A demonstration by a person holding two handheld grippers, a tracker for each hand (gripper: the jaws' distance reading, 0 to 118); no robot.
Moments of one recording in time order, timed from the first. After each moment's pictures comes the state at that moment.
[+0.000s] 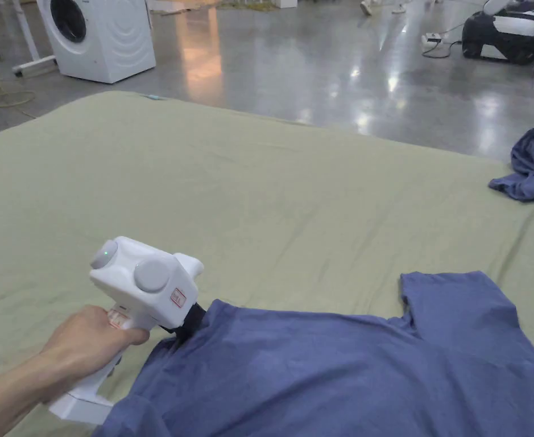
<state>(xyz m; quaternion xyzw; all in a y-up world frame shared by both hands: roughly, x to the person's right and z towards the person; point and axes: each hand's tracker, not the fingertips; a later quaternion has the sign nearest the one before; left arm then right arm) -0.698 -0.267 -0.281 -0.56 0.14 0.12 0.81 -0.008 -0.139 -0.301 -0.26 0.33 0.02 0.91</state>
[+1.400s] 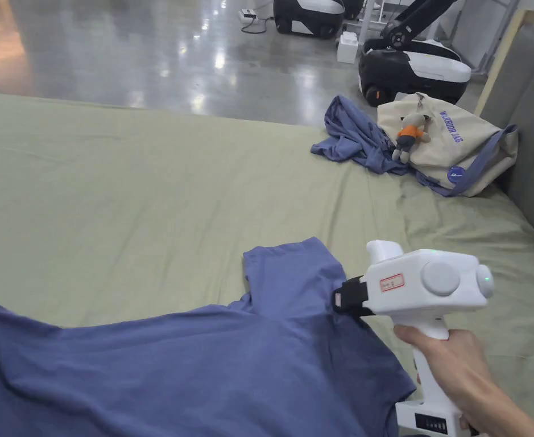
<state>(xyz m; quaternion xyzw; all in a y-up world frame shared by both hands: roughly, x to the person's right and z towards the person) -0.743 -0.206 -0.253 -0.44 0.16 0.17 0.87 -0.202 -0.269 -0.608 -0.47 0.35 0.02 0.81</state>
